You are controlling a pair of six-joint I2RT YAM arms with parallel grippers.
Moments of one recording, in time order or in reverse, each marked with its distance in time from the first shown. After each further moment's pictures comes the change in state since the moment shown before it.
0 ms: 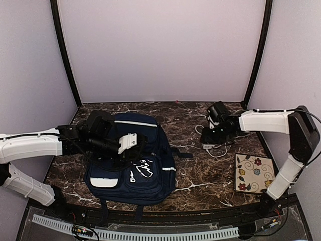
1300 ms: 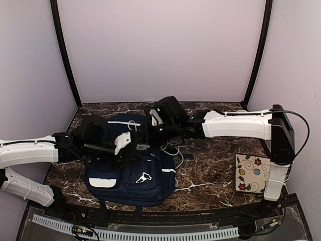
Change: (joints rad) left arm 0.017 -0.077 -0.124 0.165 0.016 -0.154; right arm 0.512 0.195 0.450 0.264 -0.334 0.291
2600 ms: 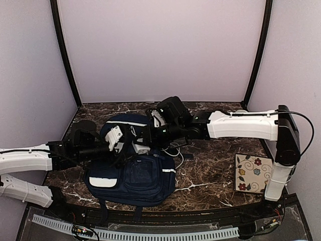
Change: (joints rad) left arm -0.005 -0.125 -0.135 0.177 -0.326 -0.097; right arm 0.006 -0.052 -0.032 -0.037 -0.034 -0.017
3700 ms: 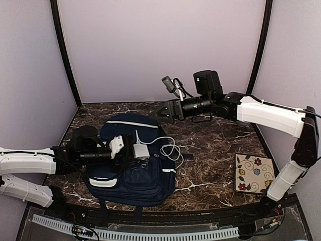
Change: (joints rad) left arm 0.002 0.038 -0.085 0.166 0.190 0.103; right arm -0.218 -0.240 -0.078 0.073 -0.411 -0.417
